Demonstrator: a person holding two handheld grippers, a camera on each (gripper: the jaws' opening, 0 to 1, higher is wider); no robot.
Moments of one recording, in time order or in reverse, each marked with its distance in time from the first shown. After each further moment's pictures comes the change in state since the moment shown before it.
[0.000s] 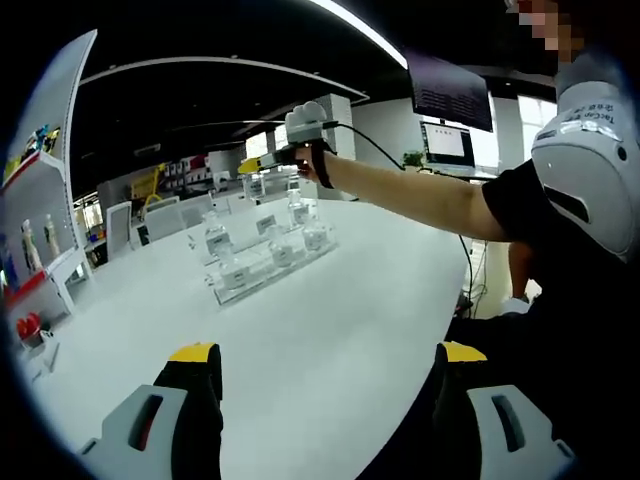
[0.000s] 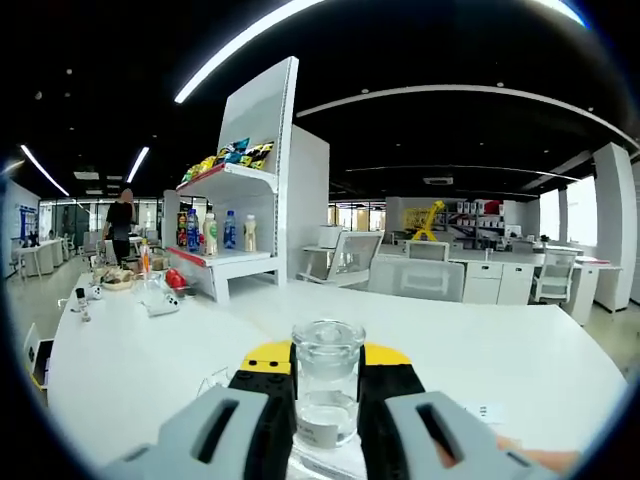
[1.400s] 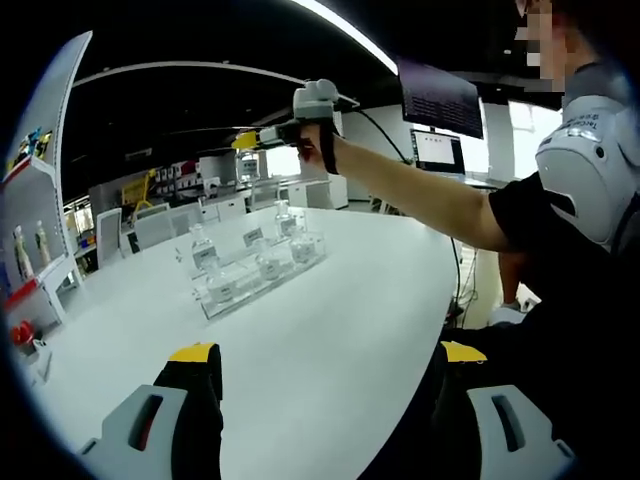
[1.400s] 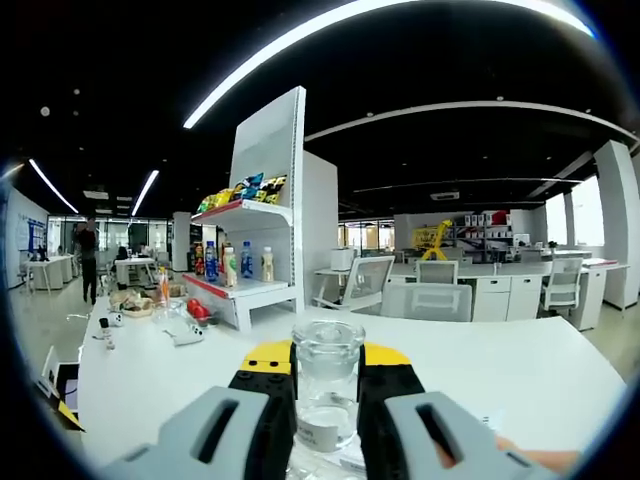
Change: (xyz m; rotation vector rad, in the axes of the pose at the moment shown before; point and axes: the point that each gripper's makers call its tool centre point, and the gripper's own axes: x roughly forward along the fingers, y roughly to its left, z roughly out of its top) left arm 0.005 -0.013 0.018 -0.001 -0.028 -0.042; right arm -0.058 0.029 0.064 0.041 -0.090 0.046
